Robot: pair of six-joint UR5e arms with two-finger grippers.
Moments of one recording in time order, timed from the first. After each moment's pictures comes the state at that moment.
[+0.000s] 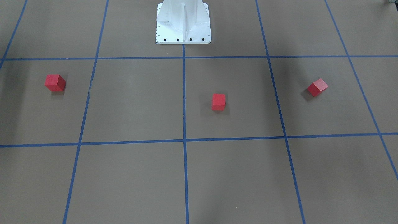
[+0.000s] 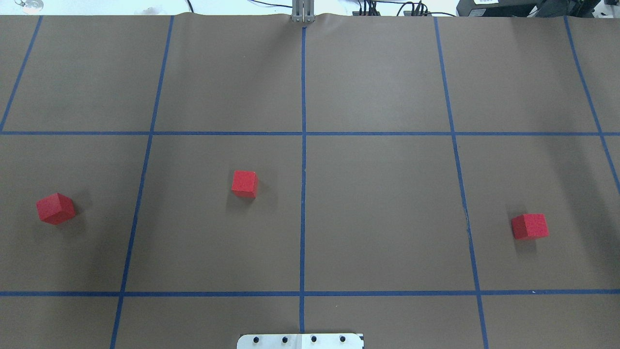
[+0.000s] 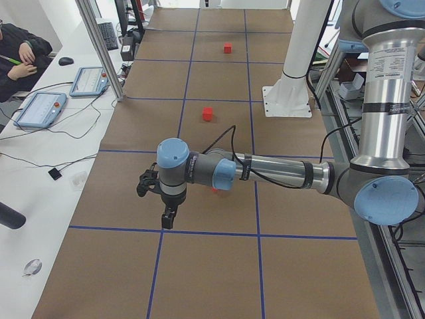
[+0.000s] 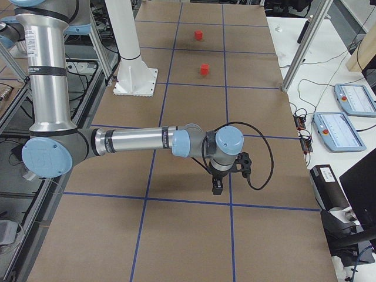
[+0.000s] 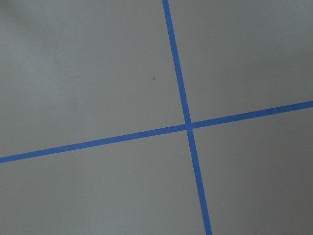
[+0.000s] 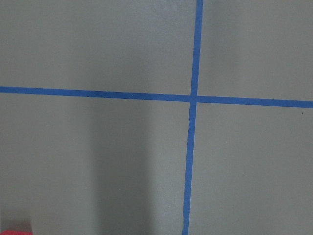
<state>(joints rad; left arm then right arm) -1.53 -1.56 -1.68 -1.66 -2.26 0.03 1.55 -1.54 1.65 -1.70 2.40 -0.04</state>
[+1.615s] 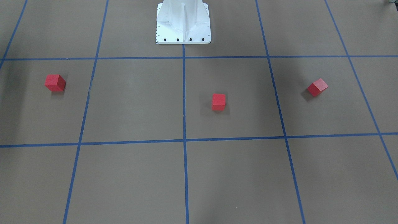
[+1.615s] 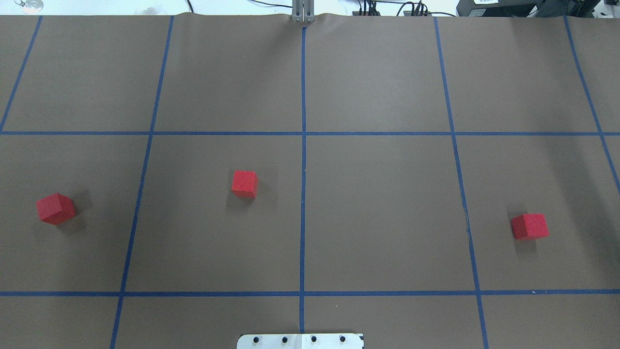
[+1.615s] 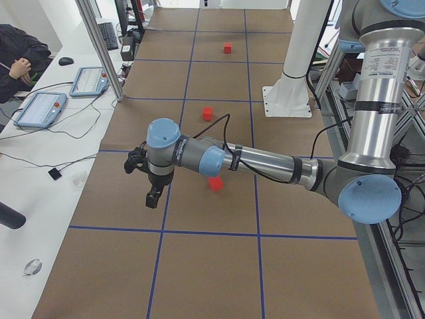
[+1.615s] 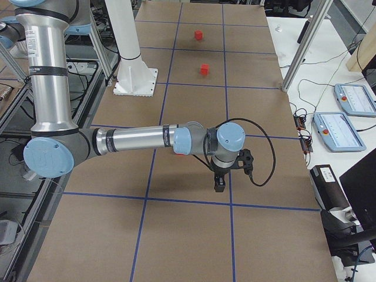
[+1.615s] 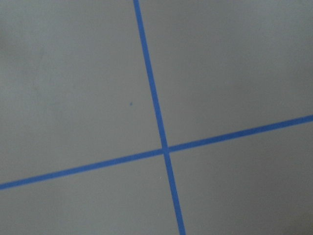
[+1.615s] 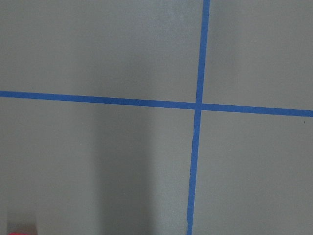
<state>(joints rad) -1.51 -1.68 -1.71 -1.72 -2.28 -0.05 1.55 -1.53 1.66 -1.70 2.40 -0.04</state>
